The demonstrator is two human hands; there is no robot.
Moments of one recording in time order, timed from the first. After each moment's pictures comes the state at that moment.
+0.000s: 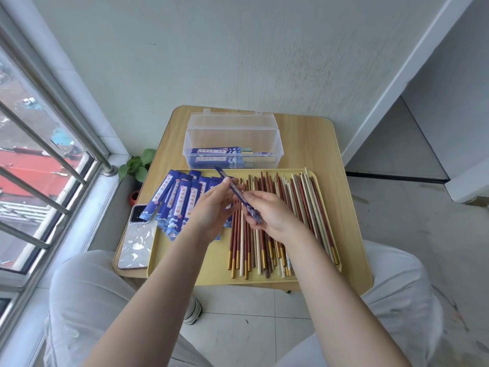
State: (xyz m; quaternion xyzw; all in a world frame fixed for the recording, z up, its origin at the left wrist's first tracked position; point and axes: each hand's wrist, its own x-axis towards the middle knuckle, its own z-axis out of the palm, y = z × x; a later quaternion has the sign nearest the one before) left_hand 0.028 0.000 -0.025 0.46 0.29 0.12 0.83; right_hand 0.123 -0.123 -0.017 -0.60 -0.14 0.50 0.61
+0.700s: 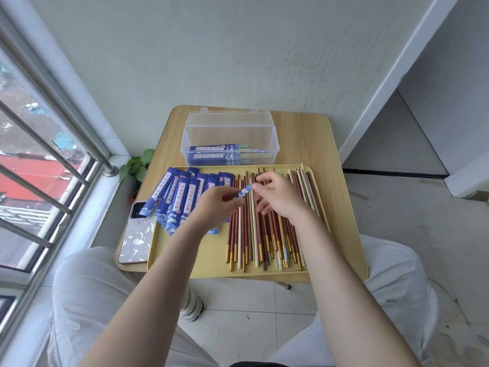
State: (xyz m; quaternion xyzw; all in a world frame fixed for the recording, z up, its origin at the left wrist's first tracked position) left_hand 0.023 -0.004 -0.010 0.86 0.25 0.02 0.45; right_hand 0.146 -0.140 0.000 -0.81 -0.24 0.30 0.44
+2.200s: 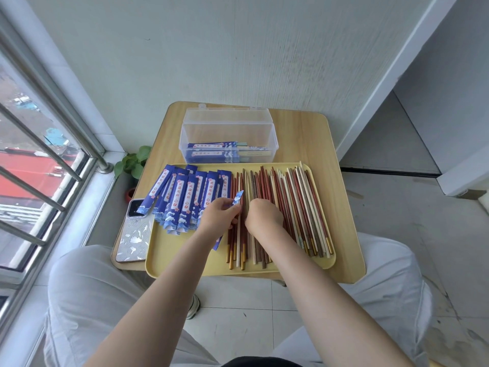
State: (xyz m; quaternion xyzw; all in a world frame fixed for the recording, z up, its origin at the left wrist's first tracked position) left_hand 0.025 -0.017 -0.069 0.70 0.39 0.06 0.59; right_hand 0.097 -0.108 -0.020 -0.94 -0.24 0.24 -0.01
